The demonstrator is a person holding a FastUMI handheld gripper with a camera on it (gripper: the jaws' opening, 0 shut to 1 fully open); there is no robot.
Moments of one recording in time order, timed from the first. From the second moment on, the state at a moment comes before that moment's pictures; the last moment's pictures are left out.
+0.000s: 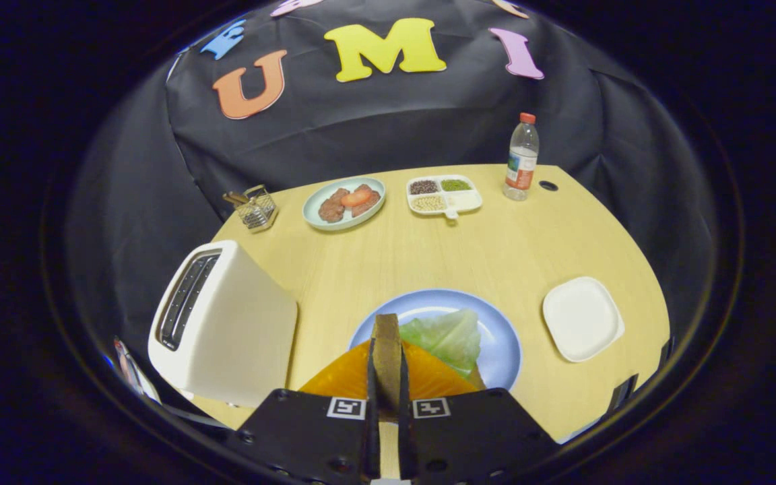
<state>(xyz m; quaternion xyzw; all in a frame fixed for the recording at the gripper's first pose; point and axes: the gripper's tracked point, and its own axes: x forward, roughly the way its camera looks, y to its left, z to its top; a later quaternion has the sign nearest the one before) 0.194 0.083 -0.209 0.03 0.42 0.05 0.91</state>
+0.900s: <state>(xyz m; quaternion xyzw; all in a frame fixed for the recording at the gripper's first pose) 0.204 0.010 -0.269 0.06 0.40 0.03 0.91</state>
